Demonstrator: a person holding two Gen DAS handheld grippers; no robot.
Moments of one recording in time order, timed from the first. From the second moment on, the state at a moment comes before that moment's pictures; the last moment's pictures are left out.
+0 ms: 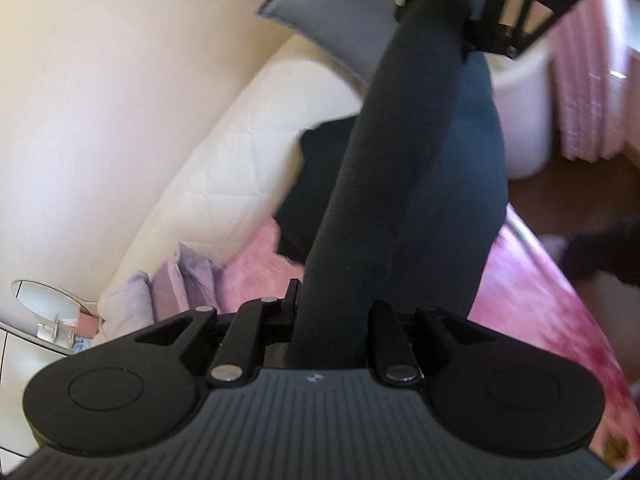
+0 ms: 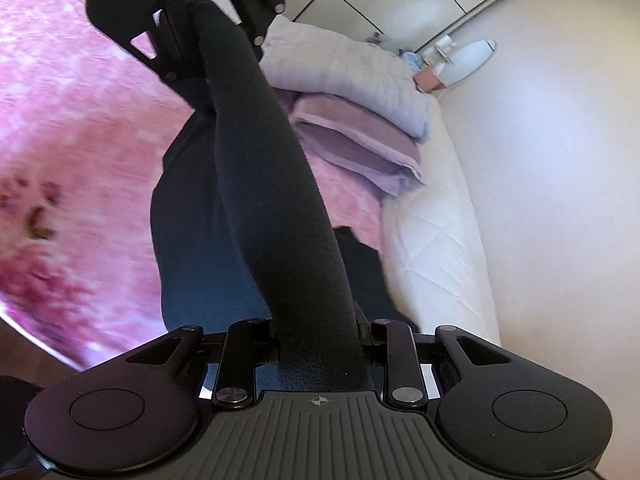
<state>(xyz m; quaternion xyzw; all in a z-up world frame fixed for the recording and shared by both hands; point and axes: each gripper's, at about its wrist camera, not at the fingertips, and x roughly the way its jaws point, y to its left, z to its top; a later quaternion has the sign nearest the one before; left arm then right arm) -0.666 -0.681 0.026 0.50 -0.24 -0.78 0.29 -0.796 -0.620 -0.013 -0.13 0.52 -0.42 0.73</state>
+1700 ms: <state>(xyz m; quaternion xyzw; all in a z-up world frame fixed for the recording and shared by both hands) -0.765 -0.852 -0.201 0.58 -0.28 -0.70 0.31 -0.934 -0.831 -0.202 -0.10 0.60 -0.41 0.68</state>
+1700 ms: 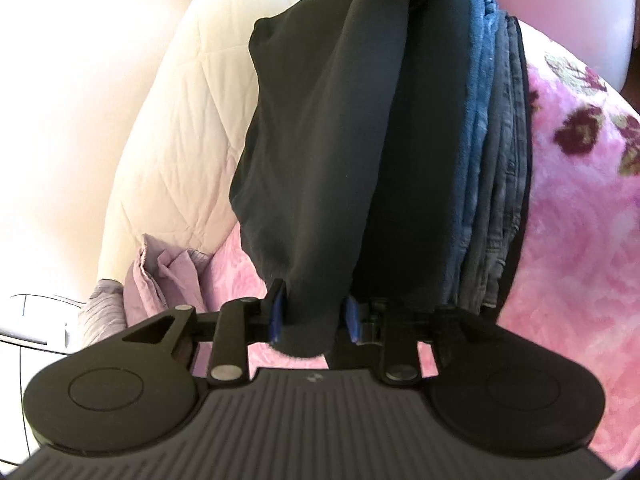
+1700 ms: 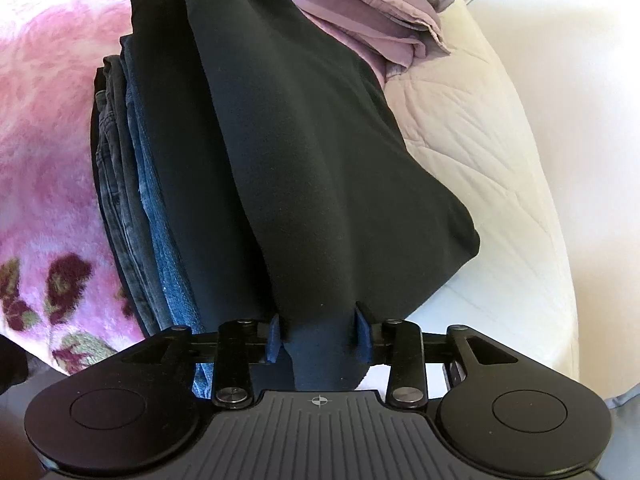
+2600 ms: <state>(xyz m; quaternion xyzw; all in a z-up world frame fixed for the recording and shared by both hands) -0.719 -0.860 -0.161 0.53 0.13 -0.71 0.45 -0.949 -0.792 -0.176 0.19 0.49 -0.52 0.67</state>
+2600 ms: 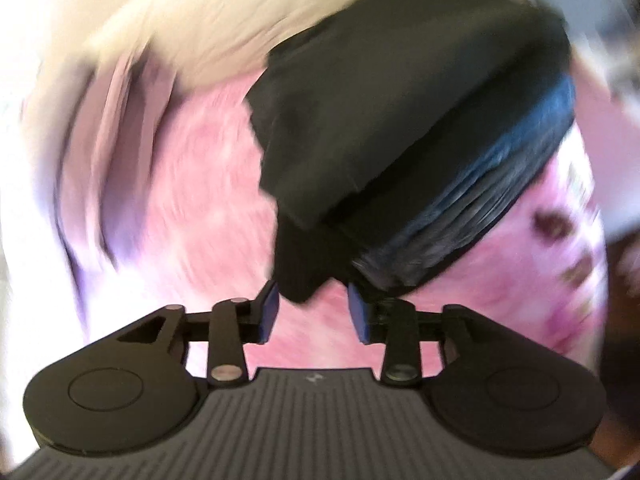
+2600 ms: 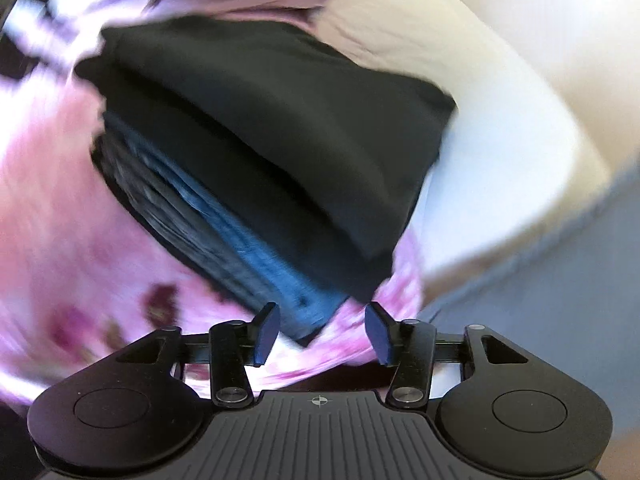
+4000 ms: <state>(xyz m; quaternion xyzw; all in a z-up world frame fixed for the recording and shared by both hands) -0.636 -0.665 -0.045 0.36 0.28 -0.76 0.47 -0.849 -0.566 -0.044 0.33 0.27 -0.67 0.61</state>
